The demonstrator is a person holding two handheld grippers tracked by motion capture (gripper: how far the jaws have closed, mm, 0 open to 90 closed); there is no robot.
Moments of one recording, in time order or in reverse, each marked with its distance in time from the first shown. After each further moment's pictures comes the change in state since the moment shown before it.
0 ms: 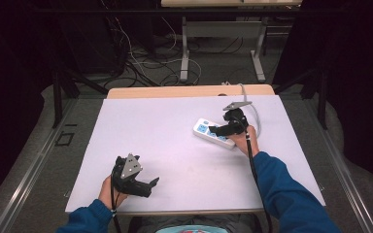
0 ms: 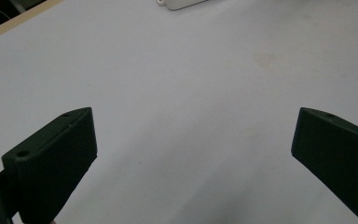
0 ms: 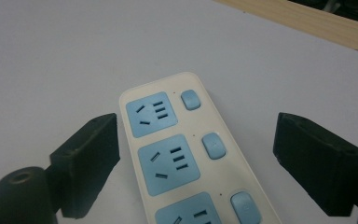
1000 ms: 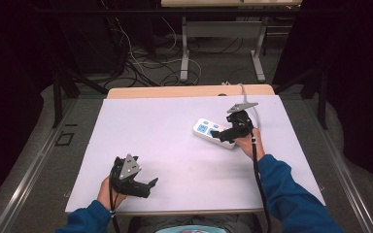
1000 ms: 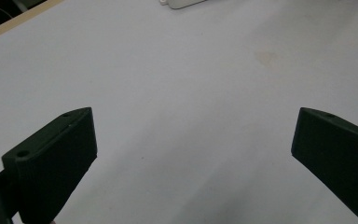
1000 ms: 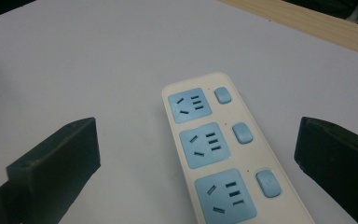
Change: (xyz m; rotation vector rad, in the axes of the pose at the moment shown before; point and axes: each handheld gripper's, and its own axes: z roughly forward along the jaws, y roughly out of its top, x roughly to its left) left arm 0.002 -0.002 -0.004 -0.002 0.006 -0.001; right arm 0.013 0.001 -0.032 -0.021 0.081 -0.024
